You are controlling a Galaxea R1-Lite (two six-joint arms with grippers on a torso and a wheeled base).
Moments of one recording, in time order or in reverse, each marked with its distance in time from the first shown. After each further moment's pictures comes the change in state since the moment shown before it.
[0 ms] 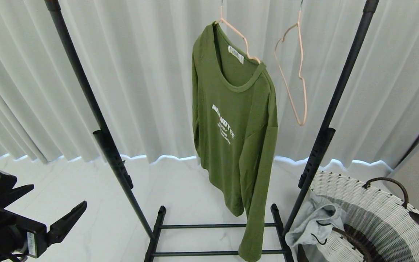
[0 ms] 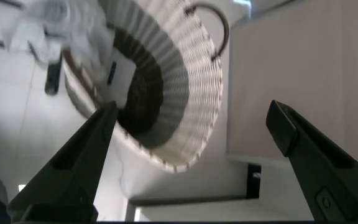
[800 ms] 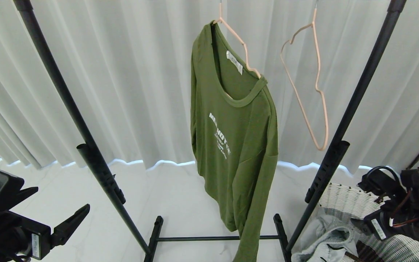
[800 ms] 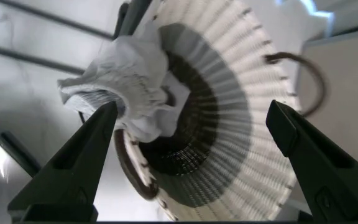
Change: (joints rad) left arm -0.006 0.018 0.008 0.000 0.002 0.007; right arm 0.000 0.493 0.163 -0.511 0.207 0.071
